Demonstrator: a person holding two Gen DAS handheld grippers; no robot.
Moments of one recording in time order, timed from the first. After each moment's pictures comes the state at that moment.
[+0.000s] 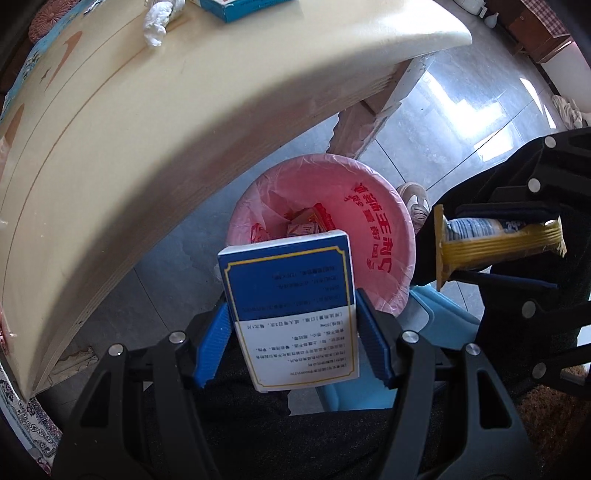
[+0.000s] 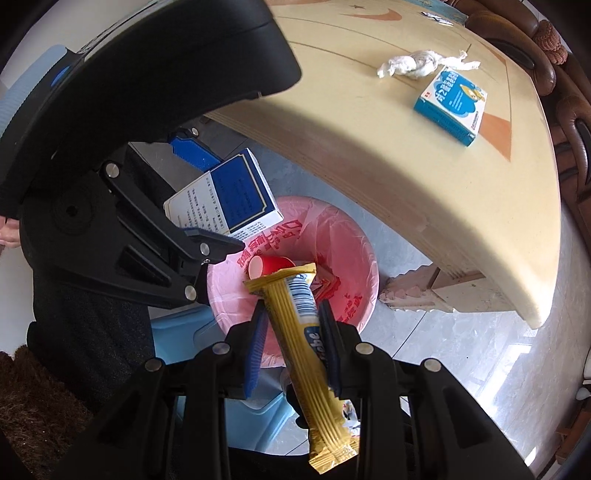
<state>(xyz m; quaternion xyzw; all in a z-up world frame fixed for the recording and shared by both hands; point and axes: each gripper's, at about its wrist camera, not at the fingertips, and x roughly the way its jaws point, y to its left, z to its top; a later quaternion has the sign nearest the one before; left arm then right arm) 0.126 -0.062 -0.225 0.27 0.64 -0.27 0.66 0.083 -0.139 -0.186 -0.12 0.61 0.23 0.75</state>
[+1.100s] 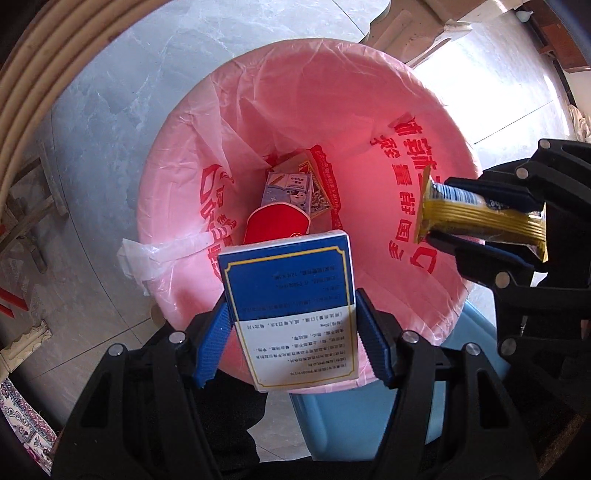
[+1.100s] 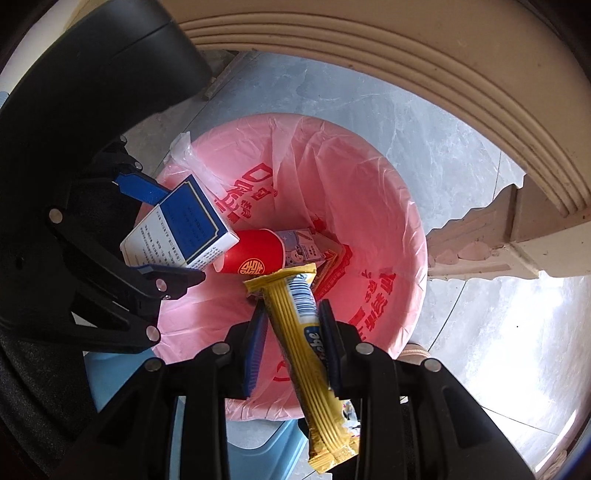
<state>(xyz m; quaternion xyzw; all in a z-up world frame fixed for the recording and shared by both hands) 0.141 -0.060 -0.388 0.23 0.74 -0.25 0.59 0.114 -0.143 -0.361 -0.05 0.66 0.18 0.72</state>
